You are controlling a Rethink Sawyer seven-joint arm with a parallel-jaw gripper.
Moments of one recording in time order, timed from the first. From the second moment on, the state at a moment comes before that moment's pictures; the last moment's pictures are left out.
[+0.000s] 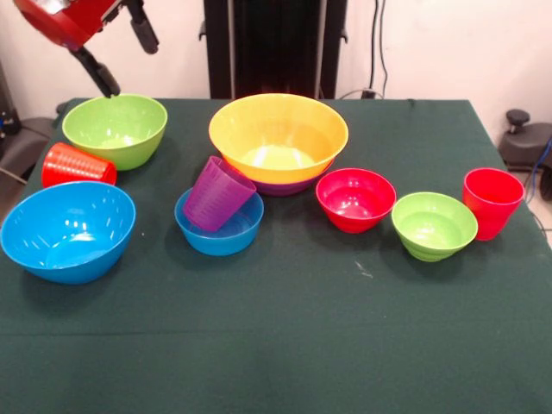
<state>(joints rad) -0.83 -0.52 0.92 1.01 -0.62 1.77 0.76</state>
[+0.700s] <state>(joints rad) -0.83 -0.52 0.83 1.02 -0.54 1.69 0.76</state>
